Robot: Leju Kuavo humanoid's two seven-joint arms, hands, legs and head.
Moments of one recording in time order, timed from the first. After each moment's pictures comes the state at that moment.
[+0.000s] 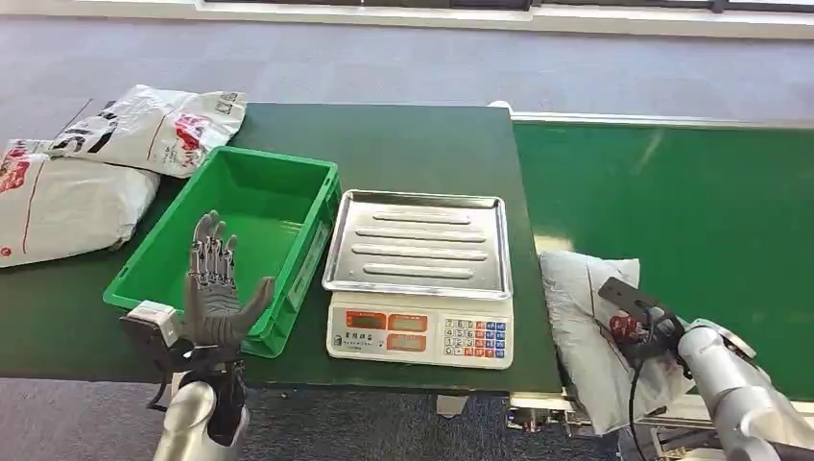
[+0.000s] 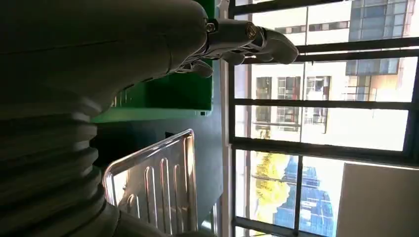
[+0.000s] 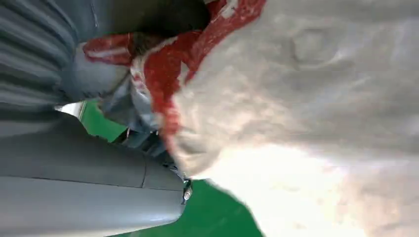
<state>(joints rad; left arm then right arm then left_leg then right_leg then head) -0.05 -0.17 -0.18 -1.45 0.06 0.13 -0.60 -0.71 -0.28 0.17 -0.30 1.00 0.24 -0.02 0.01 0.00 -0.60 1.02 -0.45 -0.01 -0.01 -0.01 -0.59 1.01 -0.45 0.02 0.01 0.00</state>
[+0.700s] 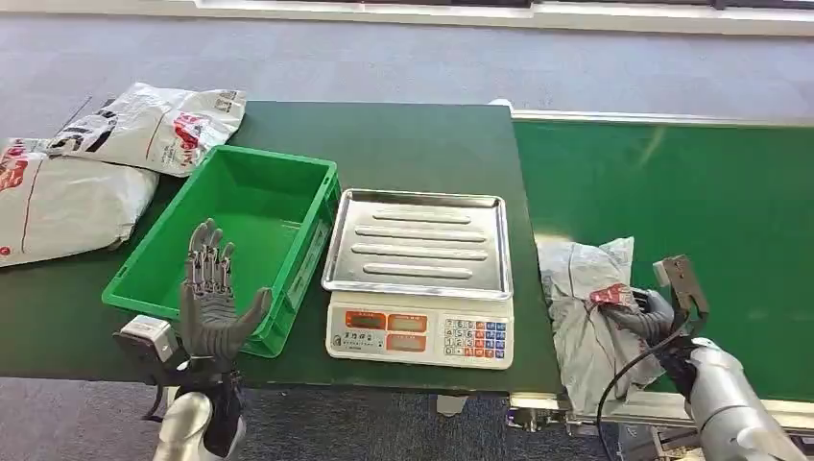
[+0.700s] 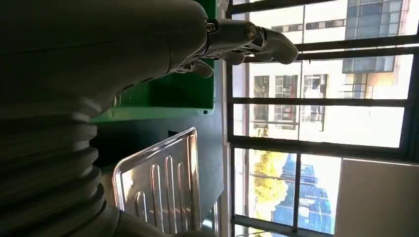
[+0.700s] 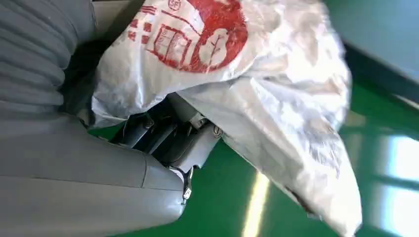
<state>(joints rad) -0.01 -0.17 -0.18 -1.47 0.06 0.11 -0.63 -0.64 -0.22 -0.13 -0.30 0.33 0.33 -0.36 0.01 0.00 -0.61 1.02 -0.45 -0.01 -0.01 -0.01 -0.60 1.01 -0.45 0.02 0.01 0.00</state>
